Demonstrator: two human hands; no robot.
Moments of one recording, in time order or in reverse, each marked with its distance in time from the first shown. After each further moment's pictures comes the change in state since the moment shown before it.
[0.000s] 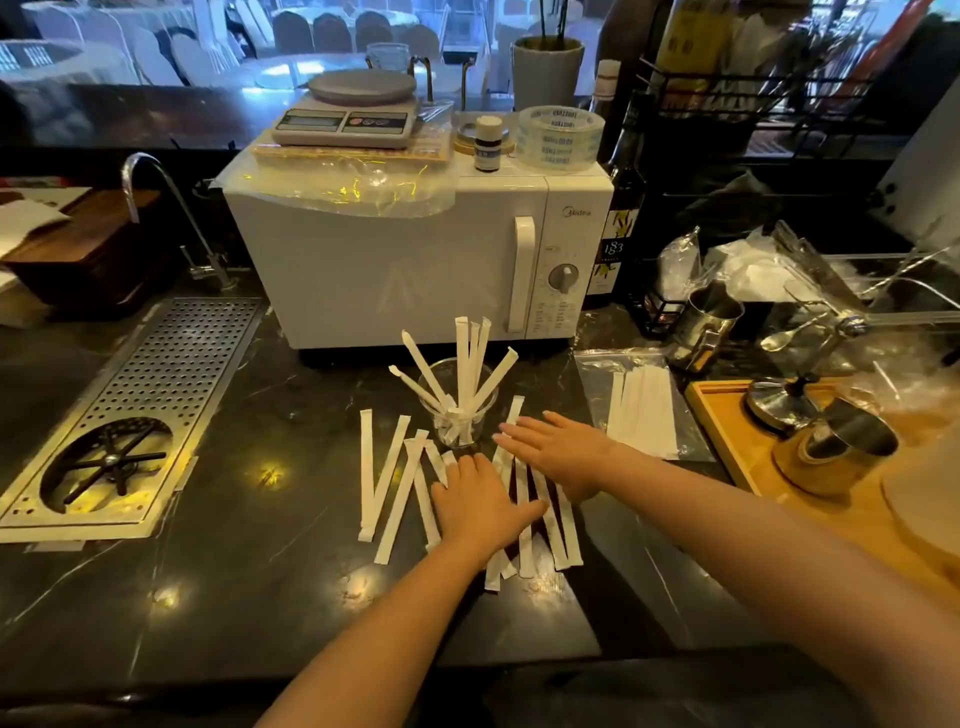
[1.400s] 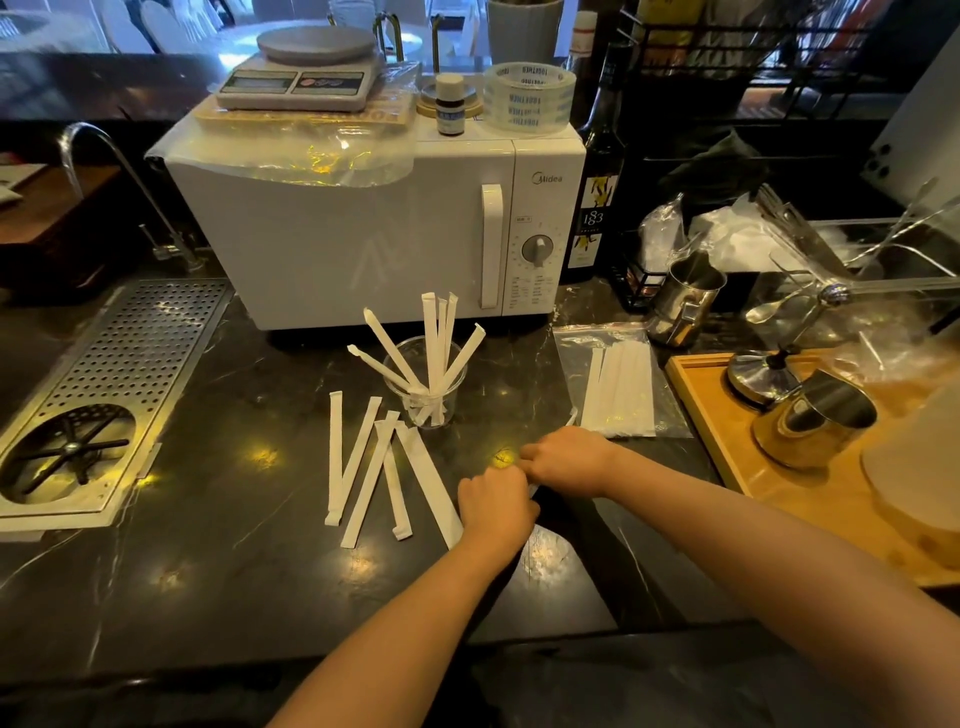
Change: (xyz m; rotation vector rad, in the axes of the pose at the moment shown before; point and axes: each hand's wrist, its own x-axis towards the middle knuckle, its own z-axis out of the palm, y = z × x) left_hand -0.005 0.038 0.026 0.099 -0.023 0.155; right_hand -0.024 0.006 0.026 -0.101 0.061 -0.157
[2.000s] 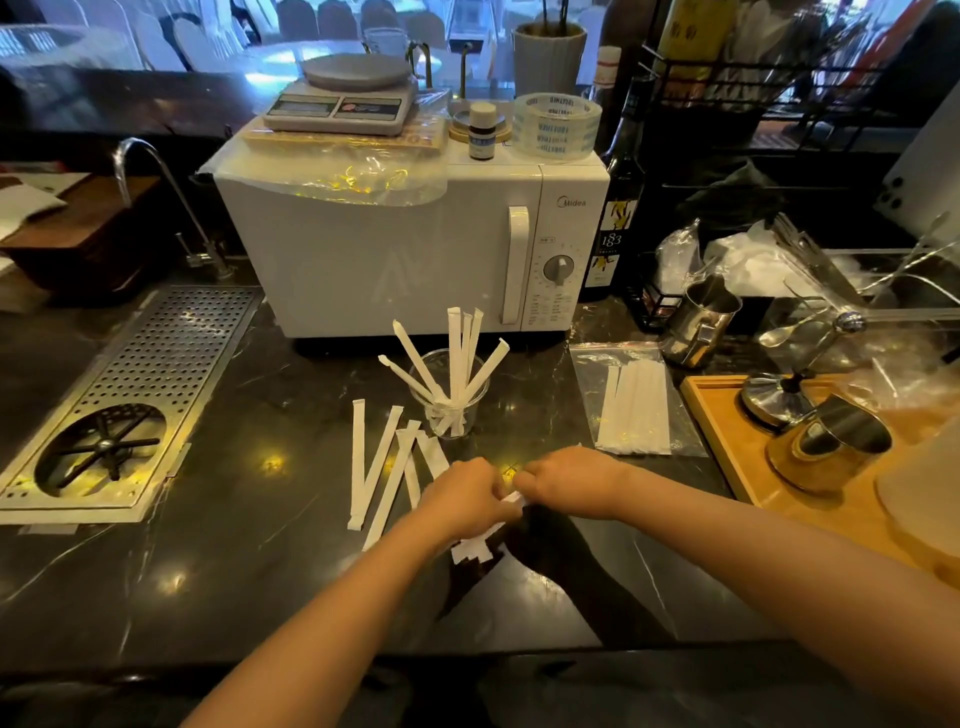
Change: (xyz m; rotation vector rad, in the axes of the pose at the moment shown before) left_hand -0.010 -0.049 -0.051 -0.298 -0.213 0.098; right_hand -0.004 -0.021 -0.025 0.103 0.011 -0.004
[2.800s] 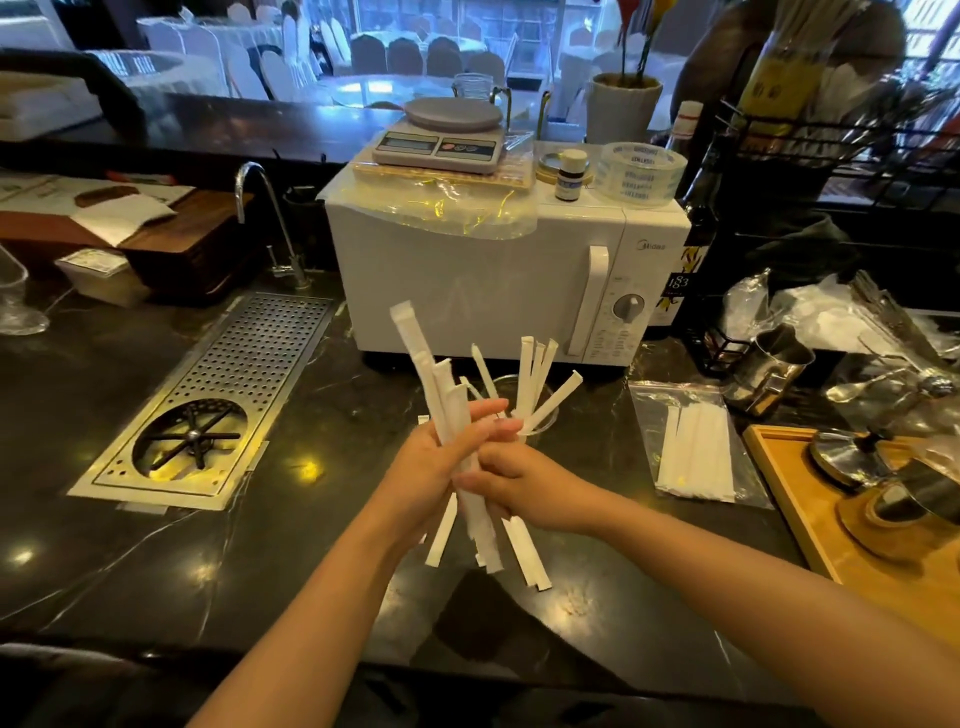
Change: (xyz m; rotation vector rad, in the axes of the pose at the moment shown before) left_hand -0.070 -0.035 -0.071 -1.163 0.340 0.327; right_hand 0.032 -0.078 -0.096 1.210 0.389 -0.042
